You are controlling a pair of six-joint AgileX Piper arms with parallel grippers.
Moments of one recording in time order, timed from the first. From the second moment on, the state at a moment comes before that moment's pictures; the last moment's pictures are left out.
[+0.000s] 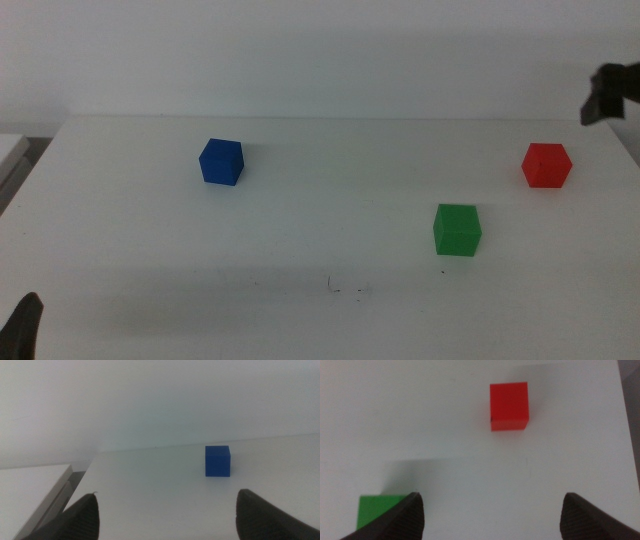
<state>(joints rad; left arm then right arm) -0.03 0.00 0.00 -0.01 0.15 0.06 -0.01 1.56 -1.40 0.02 0.94 0.05</state>
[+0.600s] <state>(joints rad) -0.03 0.00 0.00 -0.01 0.15 0.06 -0.05 2.16 -1.94 -0.01 1.05 -0.03</state>
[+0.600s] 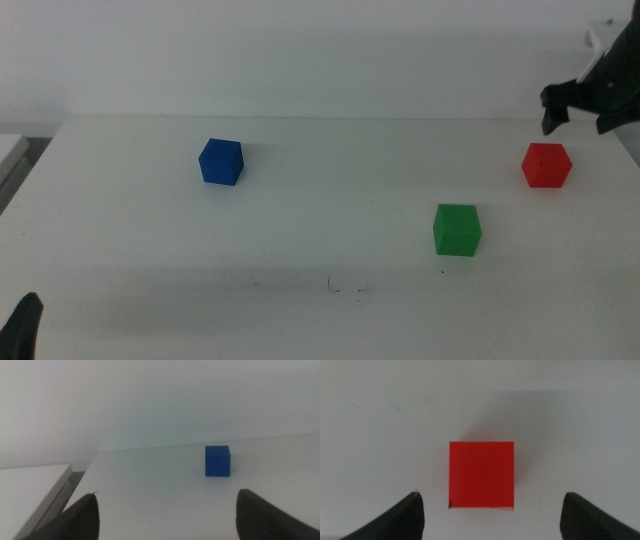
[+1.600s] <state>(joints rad) -0.03 0.00 0.00 -0.01 0.15 0.06 -0.05 2.32 -1.94 0.02 0.91 -0.04</state>
